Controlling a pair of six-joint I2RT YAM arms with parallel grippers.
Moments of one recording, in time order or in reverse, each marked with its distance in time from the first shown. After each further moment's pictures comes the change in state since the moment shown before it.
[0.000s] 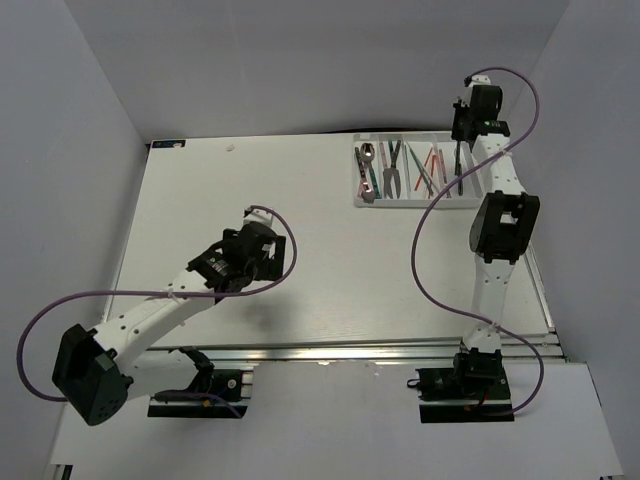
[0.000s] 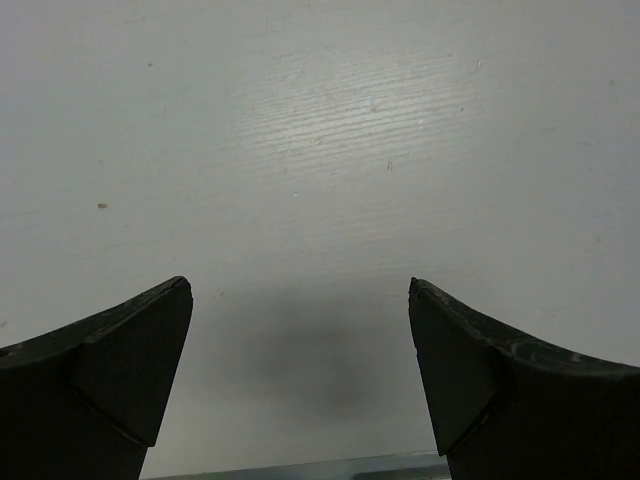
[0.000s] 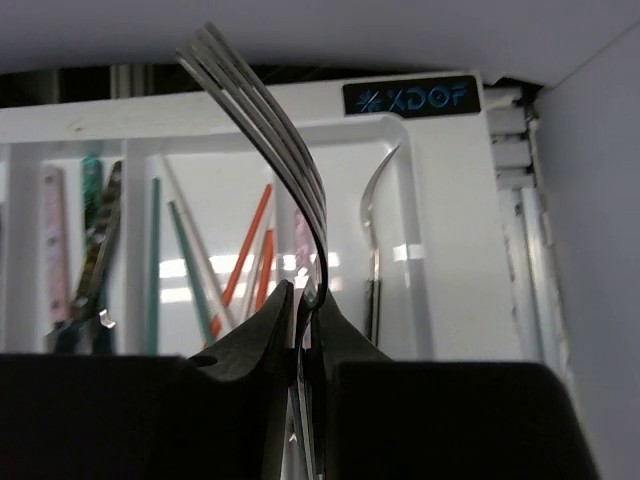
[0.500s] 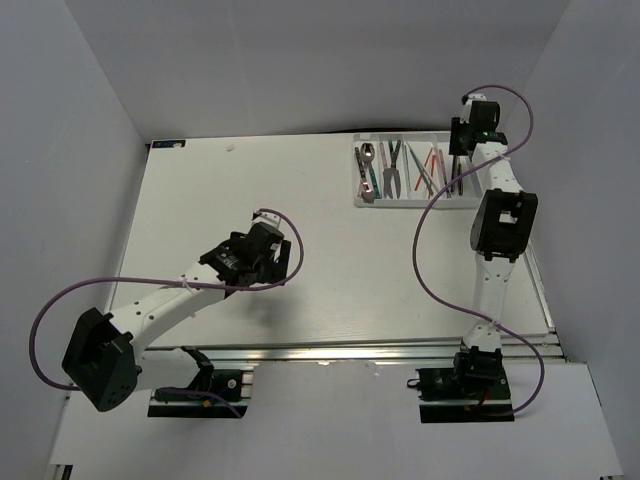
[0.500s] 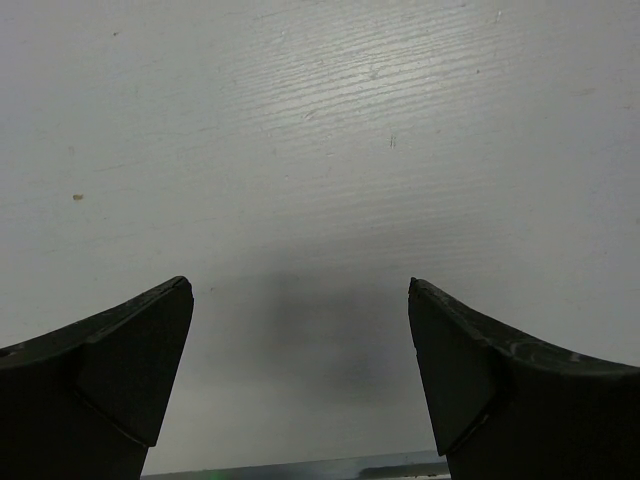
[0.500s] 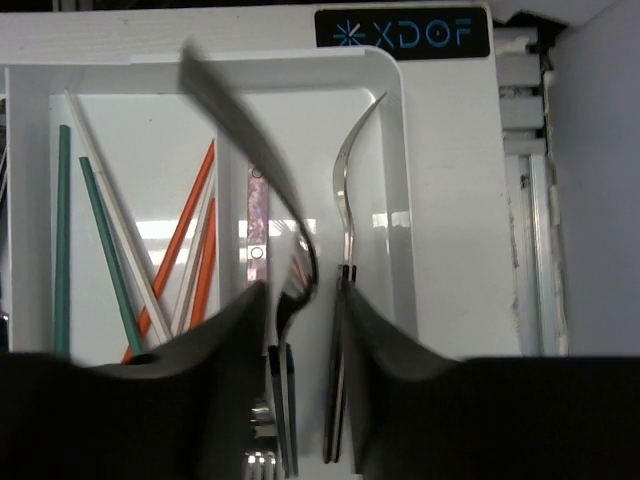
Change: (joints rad) left arm 0.000 0.122 -0.001 -0.005 0.032 0.011; right arm -0.034 0.117 0.026 0.023 0.009 -0.093
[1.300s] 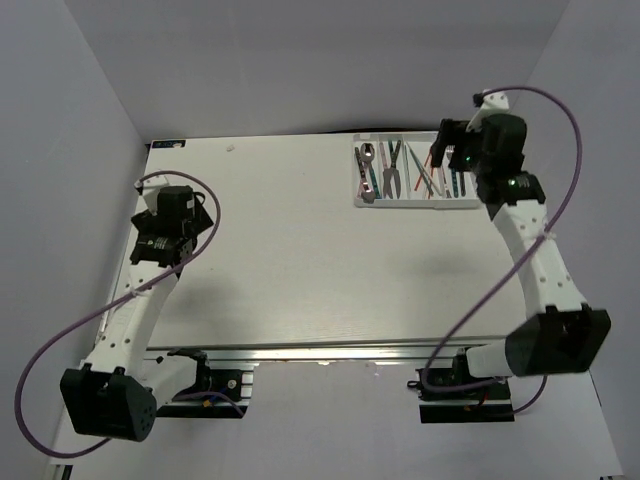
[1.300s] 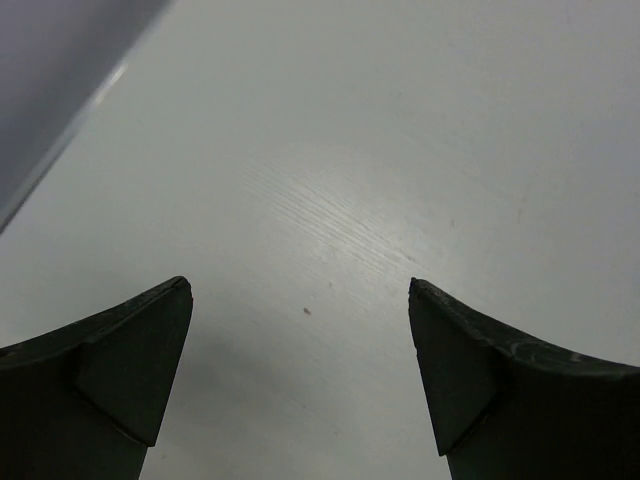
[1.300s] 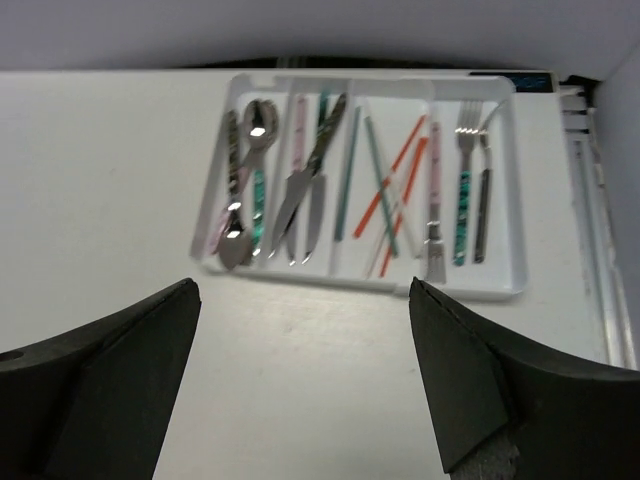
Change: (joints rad) left arm 0.560 -0.145 0.110 0.026 -0.107 -0.110; right arm 0.129 -1.021 -0.809 0.079 -0.066 0.176
